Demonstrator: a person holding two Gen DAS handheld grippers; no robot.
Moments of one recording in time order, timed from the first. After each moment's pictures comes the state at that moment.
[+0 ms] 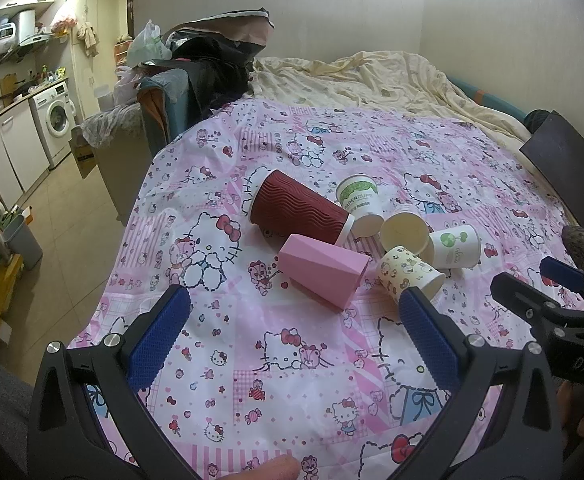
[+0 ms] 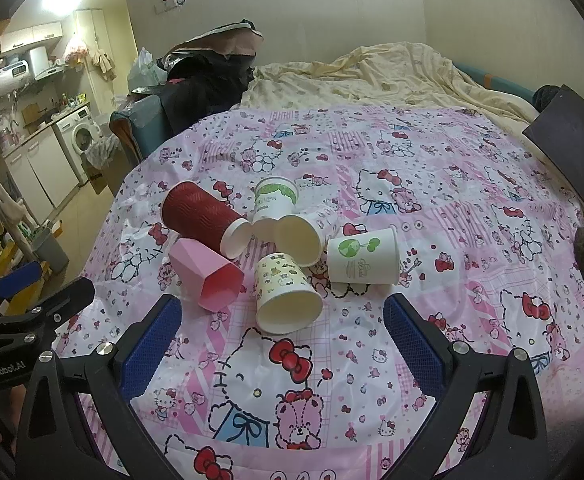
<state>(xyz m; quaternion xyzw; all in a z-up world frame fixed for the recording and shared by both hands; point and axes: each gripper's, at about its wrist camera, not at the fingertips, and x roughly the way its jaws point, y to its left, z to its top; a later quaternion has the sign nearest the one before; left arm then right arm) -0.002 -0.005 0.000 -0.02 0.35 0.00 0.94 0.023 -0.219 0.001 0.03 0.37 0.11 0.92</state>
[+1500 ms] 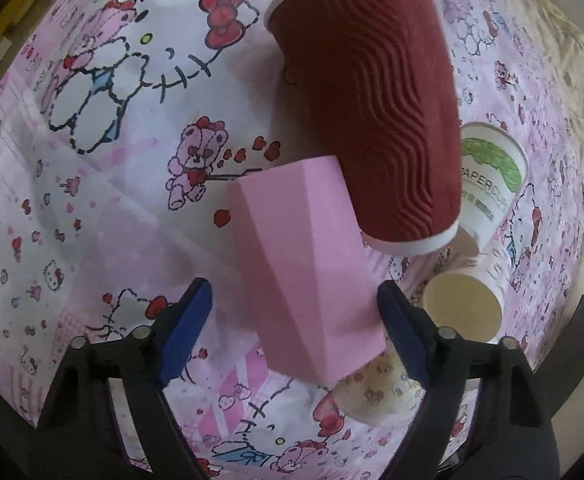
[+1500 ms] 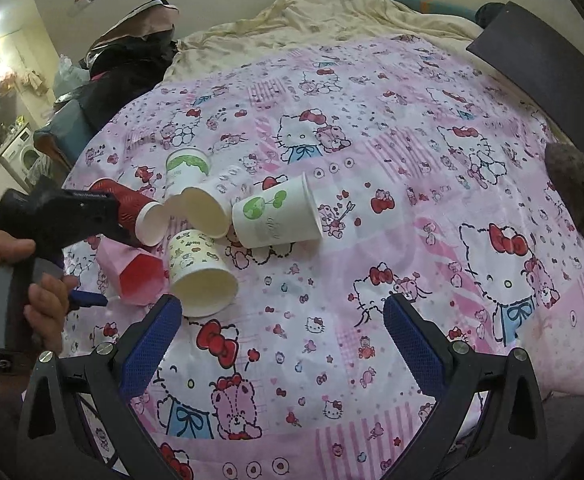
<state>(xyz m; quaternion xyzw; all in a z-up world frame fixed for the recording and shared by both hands) 0.180 0.004 -0.130 -0.36 0.65 0.15 0.65 0.052 -0.288 -0.028 0.11 0.45 0.02 0.88</state>
